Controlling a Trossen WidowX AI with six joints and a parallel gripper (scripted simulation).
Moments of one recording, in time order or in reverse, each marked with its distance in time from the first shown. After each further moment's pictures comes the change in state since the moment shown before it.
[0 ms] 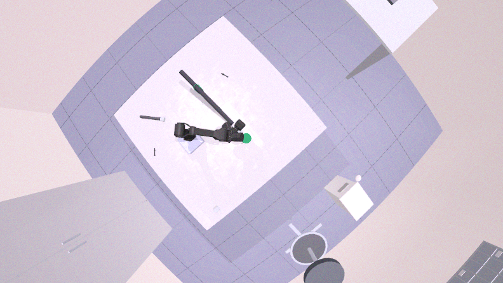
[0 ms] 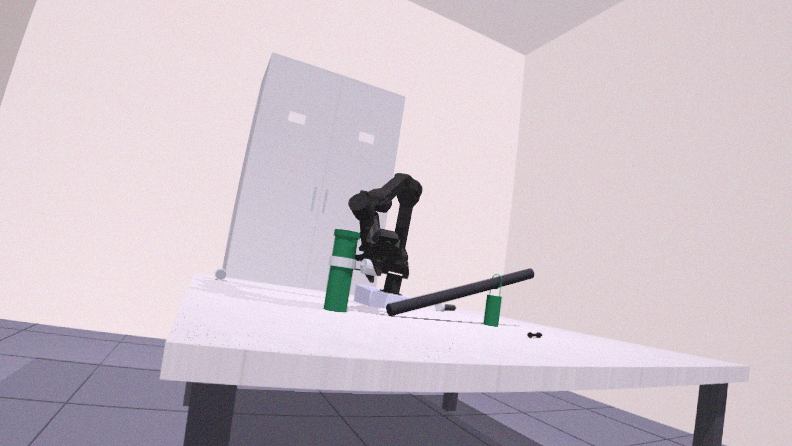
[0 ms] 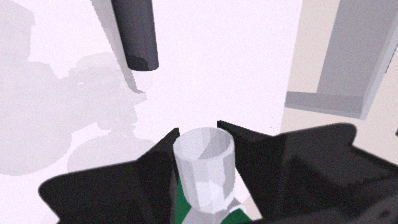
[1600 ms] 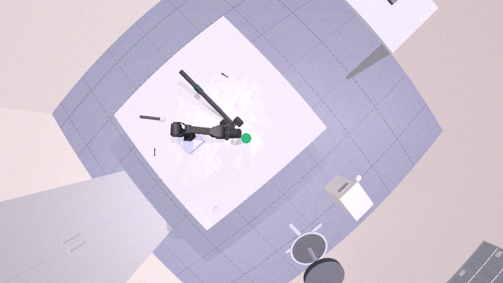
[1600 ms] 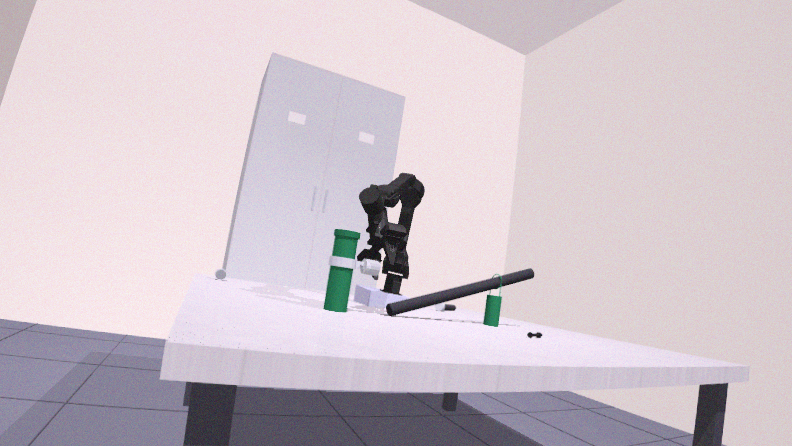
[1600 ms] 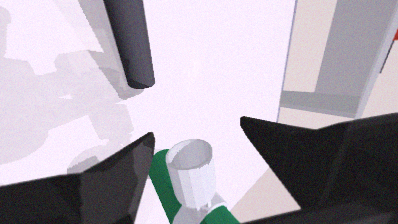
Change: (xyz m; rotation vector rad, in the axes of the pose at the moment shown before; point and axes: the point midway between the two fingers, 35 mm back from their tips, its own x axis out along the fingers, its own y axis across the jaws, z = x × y) arm -0.016 -0.013 0.020 0.012 0.006 0.000
